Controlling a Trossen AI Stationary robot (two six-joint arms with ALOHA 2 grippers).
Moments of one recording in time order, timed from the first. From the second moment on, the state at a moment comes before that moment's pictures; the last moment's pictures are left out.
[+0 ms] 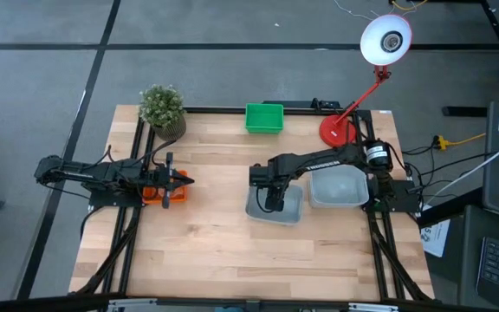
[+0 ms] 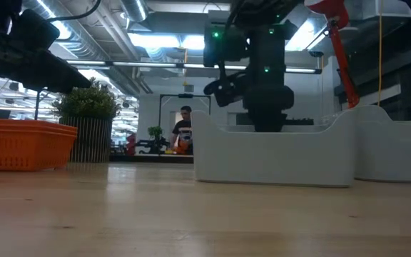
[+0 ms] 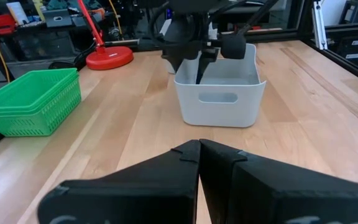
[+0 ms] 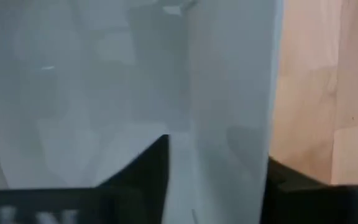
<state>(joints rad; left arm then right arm) -0.08 0.12 0.04 -0.07 -0.17 0.06 0.00 2.01 1.45 -0.95 0.07 0.20</state>
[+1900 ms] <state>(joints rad) -0.08 0.12 0.04 -0.06 -0.17 0.06 -0.16 1.24 1.17 -1.51 0.09 -0.20</state>
